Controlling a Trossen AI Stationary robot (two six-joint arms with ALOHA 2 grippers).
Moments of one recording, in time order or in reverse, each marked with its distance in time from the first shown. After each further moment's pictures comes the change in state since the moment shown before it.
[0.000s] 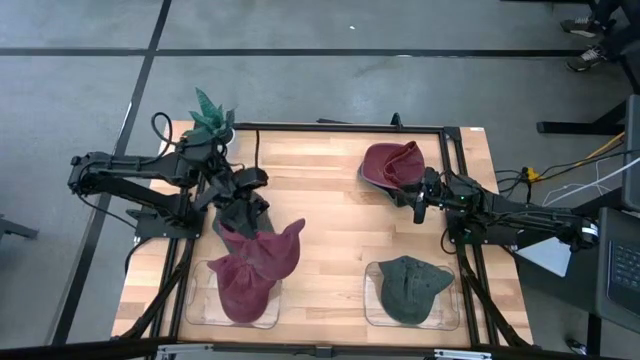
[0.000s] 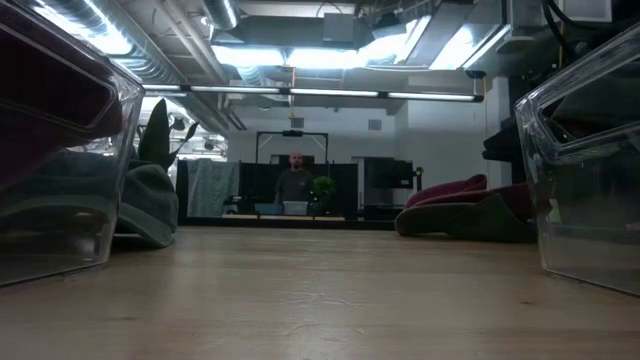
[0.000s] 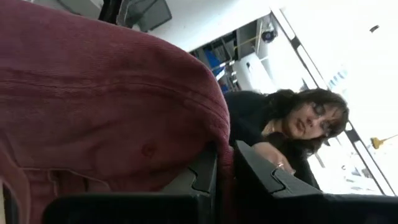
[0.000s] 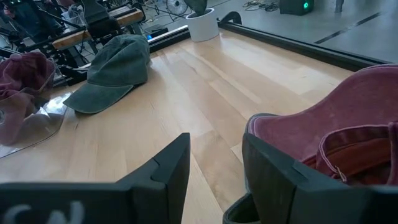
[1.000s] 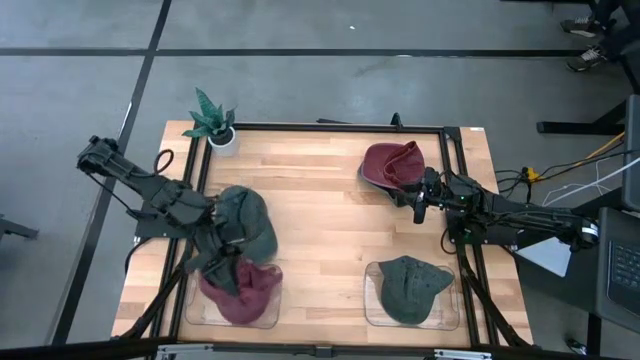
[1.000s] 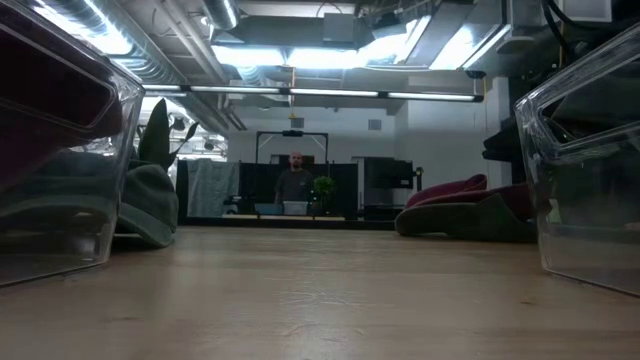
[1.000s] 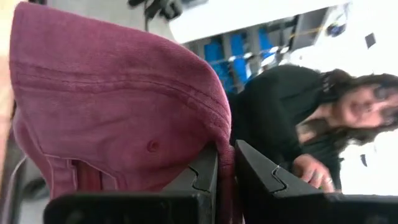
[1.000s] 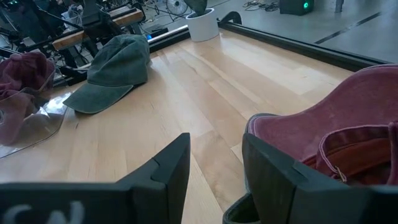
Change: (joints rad) left arm -0.513 -0.029 0.000 -0.360 -0.508 -0.007; right arm 0.000 0.000 0.000 0.000 0.000 0.000
